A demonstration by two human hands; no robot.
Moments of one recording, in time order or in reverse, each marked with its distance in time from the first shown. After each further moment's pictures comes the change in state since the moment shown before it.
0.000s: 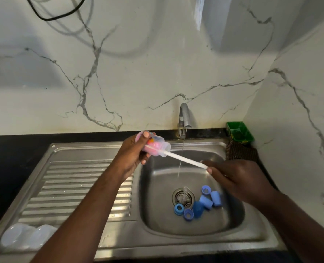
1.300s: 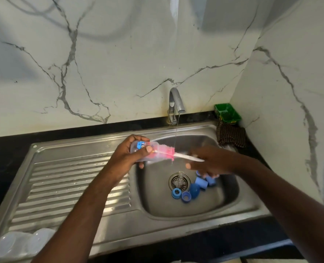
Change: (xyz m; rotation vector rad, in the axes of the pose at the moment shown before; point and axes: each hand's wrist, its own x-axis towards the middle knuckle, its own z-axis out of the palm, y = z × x) left_hand -0.022 -0.023 -0.031 0.162 -0.183 -0.044; right_hand 0.039 -0.028 0.033 0.511 -0.744 0.467
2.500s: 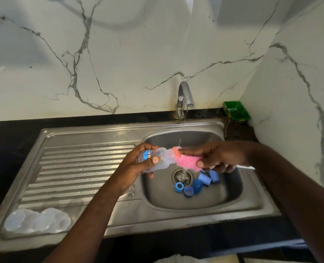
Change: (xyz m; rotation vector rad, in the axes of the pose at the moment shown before) left_hand -0.039 -0.029 0.011 -0.012 -0.026 -0.066; right_hand -0.016 -0.021 -0.025 0.311 -0.396 -0.001
